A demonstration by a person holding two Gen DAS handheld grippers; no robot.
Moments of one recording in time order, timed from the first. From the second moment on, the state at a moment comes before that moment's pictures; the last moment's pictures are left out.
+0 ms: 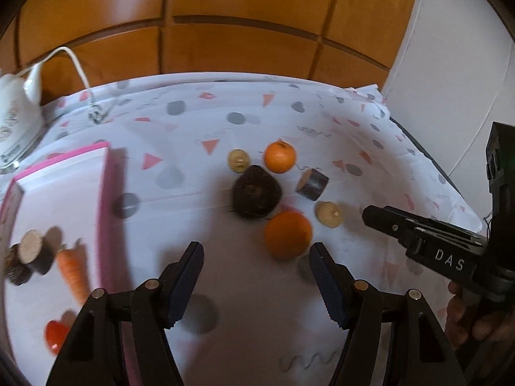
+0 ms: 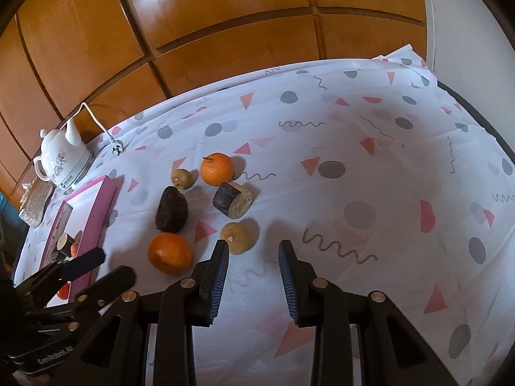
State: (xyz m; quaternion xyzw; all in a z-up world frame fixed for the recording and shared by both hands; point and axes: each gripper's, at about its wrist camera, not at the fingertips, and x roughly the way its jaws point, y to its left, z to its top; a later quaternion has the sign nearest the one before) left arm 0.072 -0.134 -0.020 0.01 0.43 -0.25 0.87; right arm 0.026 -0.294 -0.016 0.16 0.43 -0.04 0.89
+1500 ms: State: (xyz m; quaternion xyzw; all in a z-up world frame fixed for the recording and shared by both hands) left arm 0.052 -0.072 -0.005 -0.04 0.41 -0.21 0.89; right arm 0.052 -0.255 -0.039 0.10 0.47 0.01 0.88
